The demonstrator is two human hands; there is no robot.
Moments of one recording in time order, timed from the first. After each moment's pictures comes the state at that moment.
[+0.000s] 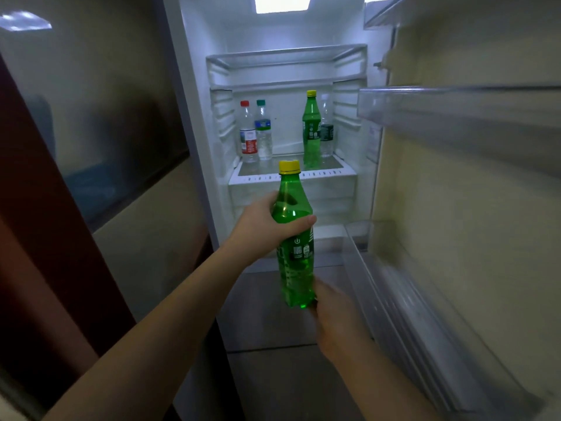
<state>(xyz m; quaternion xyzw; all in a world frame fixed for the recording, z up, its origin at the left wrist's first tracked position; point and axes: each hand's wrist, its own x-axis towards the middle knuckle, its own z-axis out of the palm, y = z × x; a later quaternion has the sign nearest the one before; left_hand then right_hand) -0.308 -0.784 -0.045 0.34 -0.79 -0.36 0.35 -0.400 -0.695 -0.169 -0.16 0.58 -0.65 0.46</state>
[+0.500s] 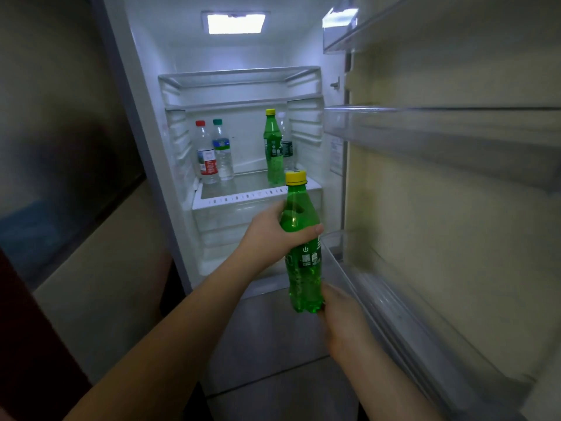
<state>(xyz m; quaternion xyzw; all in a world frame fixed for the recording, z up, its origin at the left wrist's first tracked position) -0.346 -0.815 -0.043 0.23 -0.83 -0.39 0.33 -0.418 -0.710 -0.158 -0.12 0.54 -0.76 0.35</state>
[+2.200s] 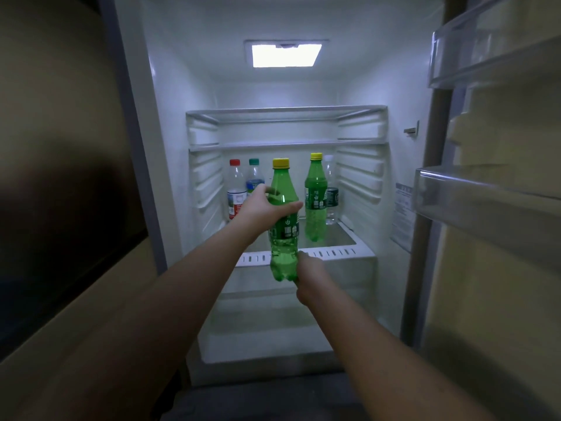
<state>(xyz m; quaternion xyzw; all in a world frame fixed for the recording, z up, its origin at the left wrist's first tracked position) -0.431 -1.054 0.042 0.36 -0.76 -0.39 0.39 -0.514 -0.991 -0.054 -0.21 0.60 -0.66 0.40</state>
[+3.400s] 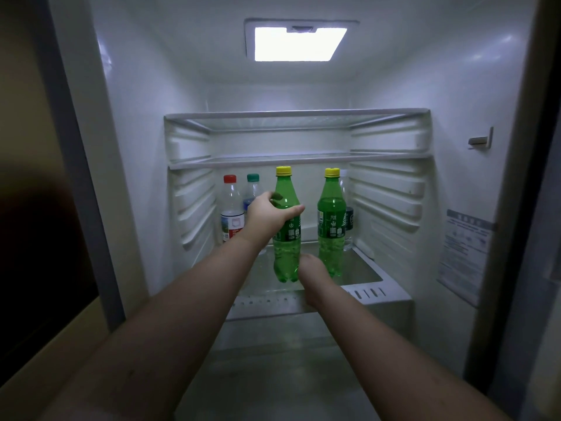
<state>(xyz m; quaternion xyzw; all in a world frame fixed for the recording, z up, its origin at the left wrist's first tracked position) -0.500 -1.206 0.041 0.36 -0.74 -0.36 0.44 -0.576 -1.134 -0.051 -0.34 0.66 -0.59 0.32</state>
